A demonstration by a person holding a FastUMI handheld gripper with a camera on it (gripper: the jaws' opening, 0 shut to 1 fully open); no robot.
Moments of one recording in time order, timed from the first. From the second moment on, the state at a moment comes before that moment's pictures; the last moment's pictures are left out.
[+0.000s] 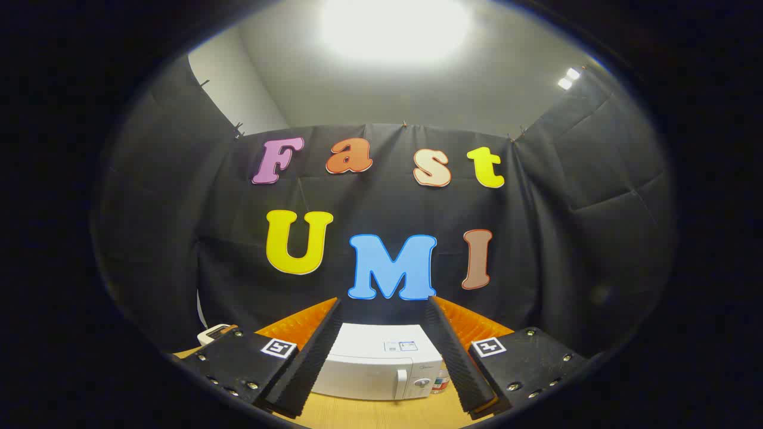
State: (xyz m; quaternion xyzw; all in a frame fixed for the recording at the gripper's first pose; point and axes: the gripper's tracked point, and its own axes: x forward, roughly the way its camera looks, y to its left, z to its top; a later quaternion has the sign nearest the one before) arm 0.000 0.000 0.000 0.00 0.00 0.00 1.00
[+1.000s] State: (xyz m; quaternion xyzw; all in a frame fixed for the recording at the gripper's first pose) arm 0.010 0.015 -0.026 0.00 -0.01 0.03 1.00
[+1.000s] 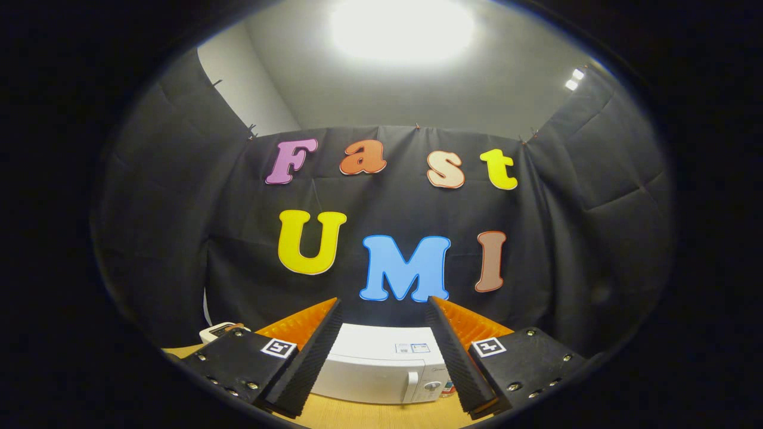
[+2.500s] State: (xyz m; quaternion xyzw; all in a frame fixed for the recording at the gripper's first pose) arm 0.121 -0.049 -0.339 -0.04 0.14 0.00 0.99
